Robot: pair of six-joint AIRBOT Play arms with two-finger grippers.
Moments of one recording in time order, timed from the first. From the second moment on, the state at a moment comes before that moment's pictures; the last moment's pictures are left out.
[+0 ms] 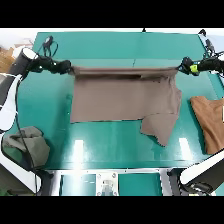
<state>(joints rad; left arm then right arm) 0.04 -1.86 1.68 0.88 -0.97 -1.20 -0.39 -1.91 1.84 -1.00 1.14 1.37</state>
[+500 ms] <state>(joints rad) 0.05 -1.87 1.56 0.90 -1.05 -1.21 -0.38 -1.91 1.74 -1.21 1.27 1.40</state>
